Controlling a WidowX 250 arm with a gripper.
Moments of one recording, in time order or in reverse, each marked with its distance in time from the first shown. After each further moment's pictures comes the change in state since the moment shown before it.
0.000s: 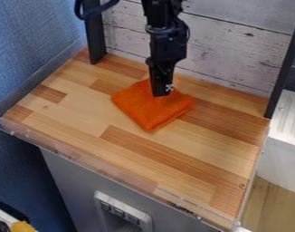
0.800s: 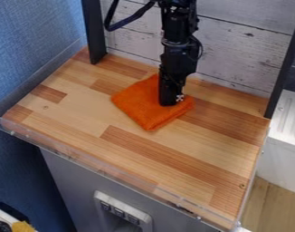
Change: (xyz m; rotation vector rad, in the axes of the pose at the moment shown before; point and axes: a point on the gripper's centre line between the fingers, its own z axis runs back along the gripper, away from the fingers) arm 0.013 0.007 -0.025 0.003 0.110 0.022
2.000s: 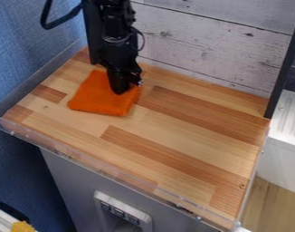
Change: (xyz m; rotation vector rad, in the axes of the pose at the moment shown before) arm -0.089 0.063 -0.007 0.114 -0.096 0.653
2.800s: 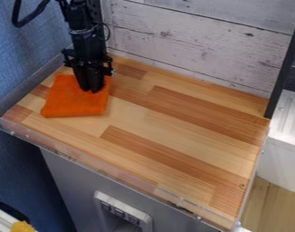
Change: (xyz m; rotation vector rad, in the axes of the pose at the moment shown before) arm -0.022 0.024 0.010 -0.131 0.093 0.210
